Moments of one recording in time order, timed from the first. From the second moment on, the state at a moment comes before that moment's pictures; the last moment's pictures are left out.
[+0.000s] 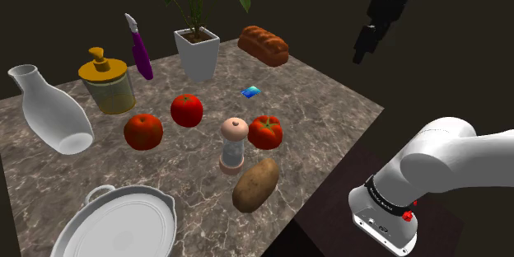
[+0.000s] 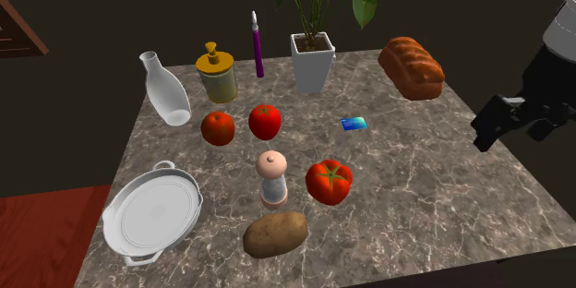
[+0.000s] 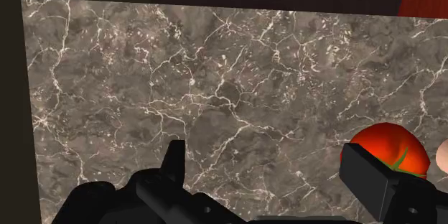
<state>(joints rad) -0.01 -0.83 -0.02 -2.38 -0.11 1.51 -0.15</state>
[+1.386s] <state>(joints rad) 0.25 -0.35 -0.12 -2.36 0.12 2.14 -0.55</state>
